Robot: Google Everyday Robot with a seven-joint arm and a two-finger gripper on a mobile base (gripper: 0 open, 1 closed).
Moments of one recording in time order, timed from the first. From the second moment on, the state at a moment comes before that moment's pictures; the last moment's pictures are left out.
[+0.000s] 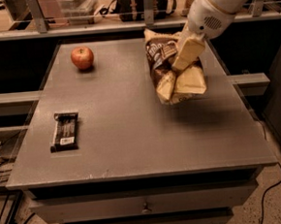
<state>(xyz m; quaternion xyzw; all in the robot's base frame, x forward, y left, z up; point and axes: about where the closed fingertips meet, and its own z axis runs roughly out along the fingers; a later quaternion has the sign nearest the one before) 0.602 -0.114 0.955 -0.60 0.76 0.06 0.24</state>
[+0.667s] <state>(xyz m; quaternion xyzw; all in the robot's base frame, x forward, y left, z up) 0.650 -0.085 0.975 -0.57 0.75 0.07 0.31</state>
